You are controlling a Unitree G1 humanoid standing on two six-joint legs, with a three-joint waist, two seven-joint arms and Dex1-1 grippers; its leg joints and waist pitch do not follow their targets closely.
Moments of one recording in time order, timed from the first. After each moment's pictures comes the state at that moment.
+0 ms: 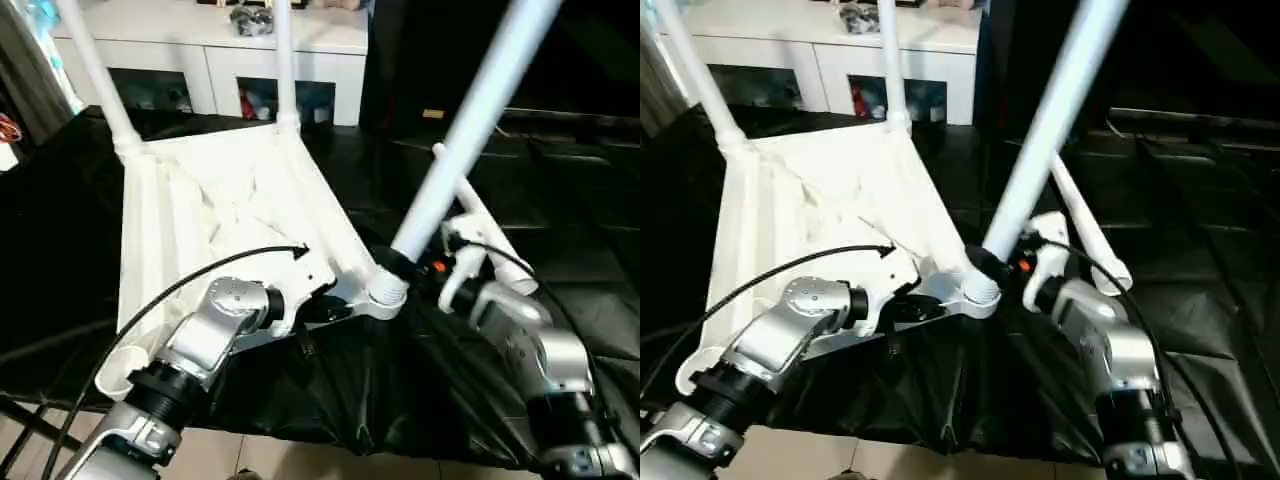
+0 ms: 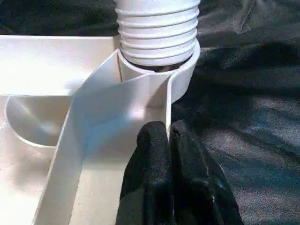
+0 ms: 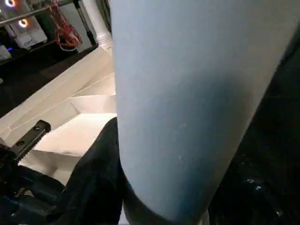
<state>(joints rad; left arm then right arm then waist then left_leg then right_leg) -0.51 0.26 -0.38 0.37 -0.02 0.31 -0.89 -0.34 -0.24 -0.04 0.27 0.40 0.36 0.66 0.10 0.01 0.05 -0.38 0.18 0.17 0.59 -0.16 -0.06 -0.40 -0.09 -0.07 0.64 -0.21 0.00</state>
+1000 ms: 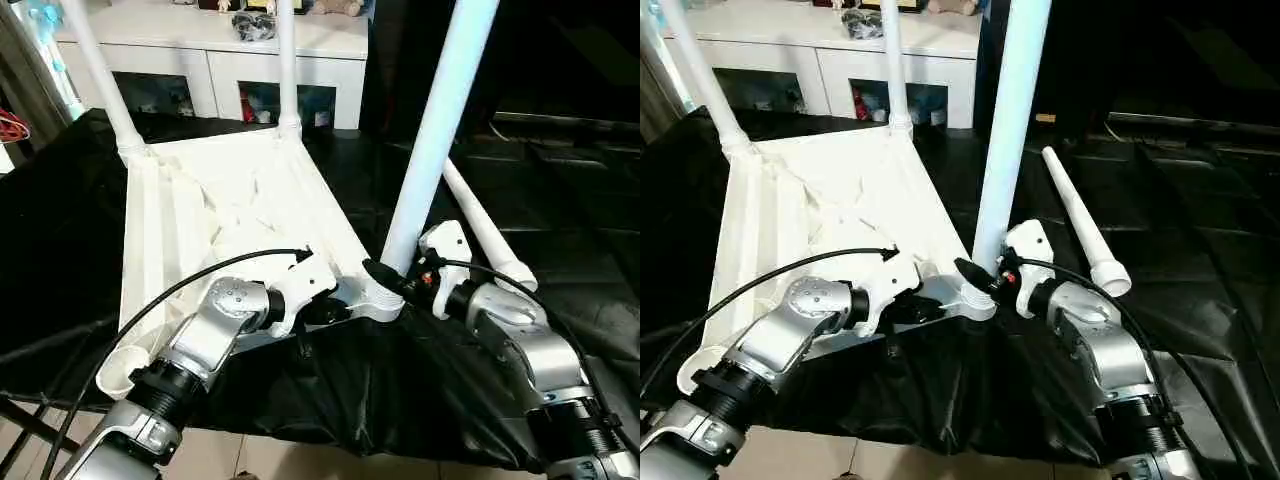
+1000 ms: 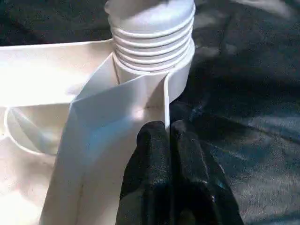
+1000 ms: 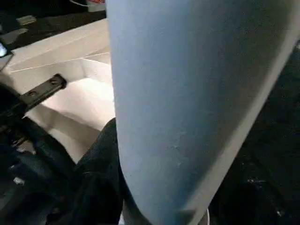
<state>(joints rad) -0.51 0.30 -0.39 0.39 0.00 0.22 -0.96 -0.34 -0.31 0.12 0.23 0.24 0.24 0.75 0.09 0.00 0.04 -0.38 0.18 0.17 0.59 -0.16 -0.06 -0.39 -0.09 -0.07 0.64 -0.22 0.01</state>
